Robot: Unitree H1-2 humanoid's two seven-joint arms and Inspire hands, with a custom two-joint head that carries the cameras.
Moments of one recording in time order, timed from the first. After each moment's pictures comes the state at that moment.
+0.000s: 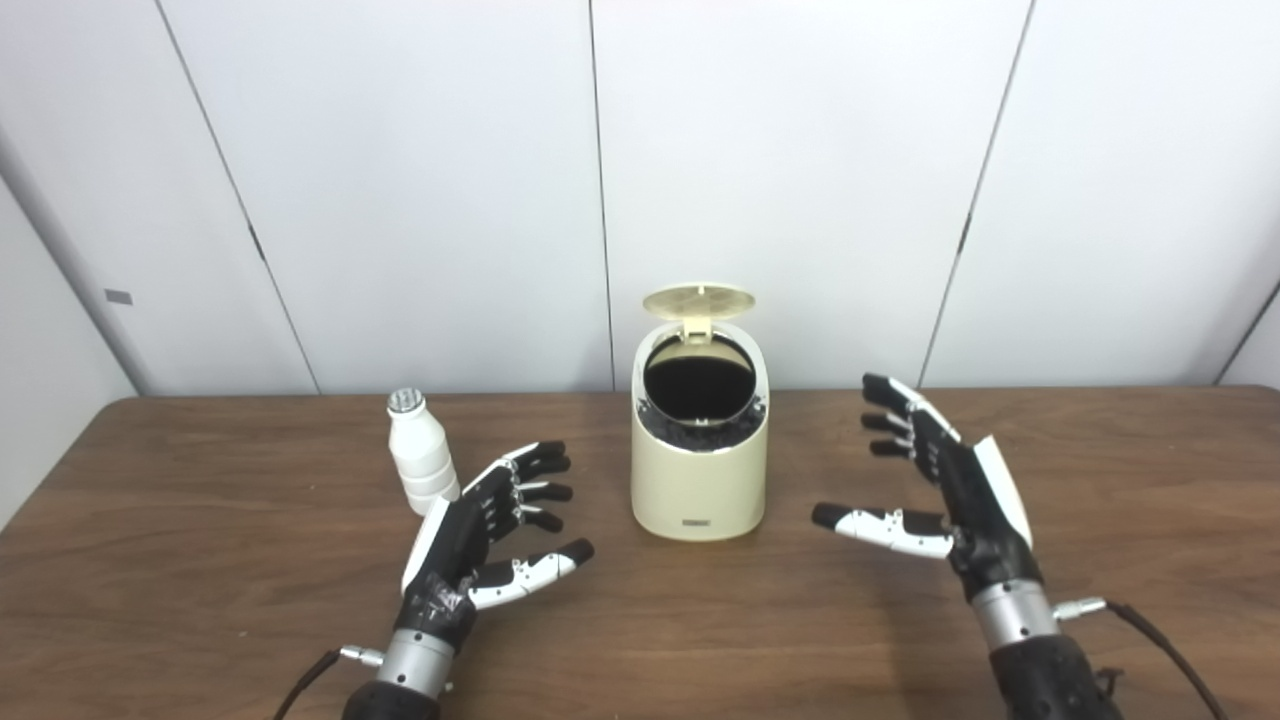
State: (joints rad) left arm -0.20 0.11 0.00 0.14 -0.01 -0.26 -0.13; right arm -0.22 -0.13 -0.02 0.01 -0.28 -0.06 -0.01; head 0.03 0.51
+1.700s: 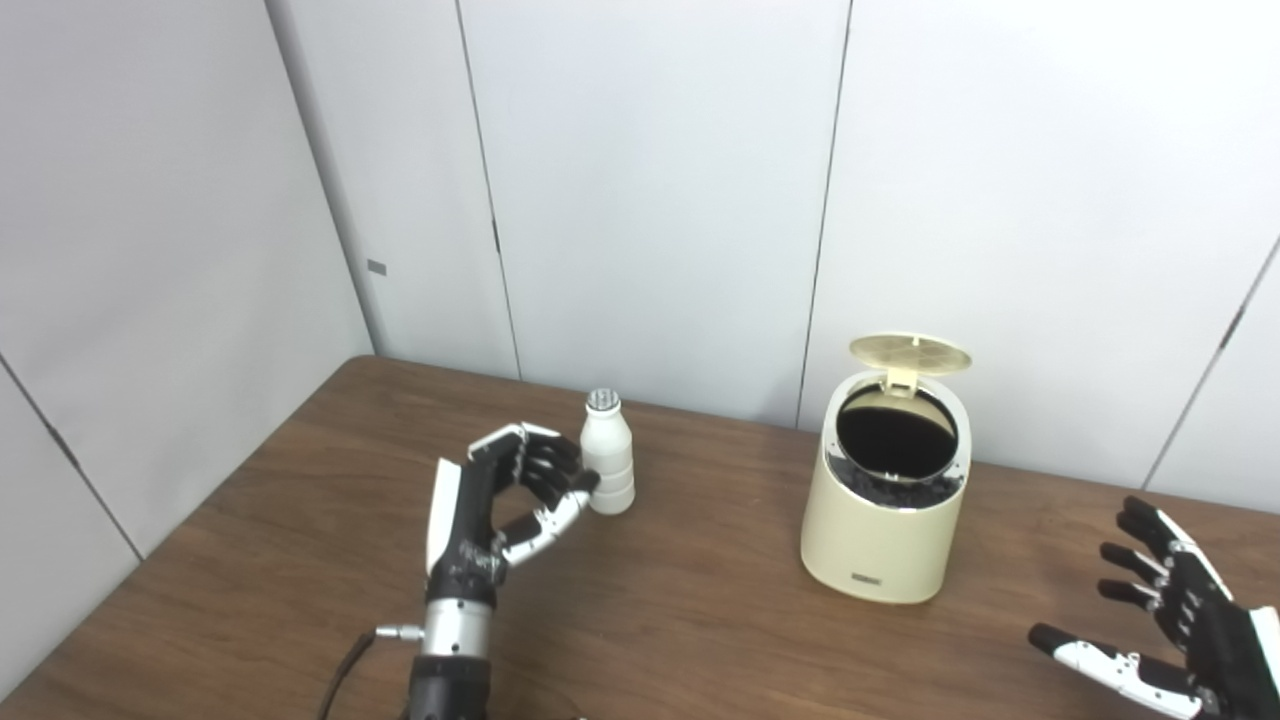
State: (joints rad) left arm -0.15 0.10 0.21 -0.03 0.26 -0.24 0.24; right arm -0.18 -0.15 -0.04 -0.06 -0.18 0.02 -0.03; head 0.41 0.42
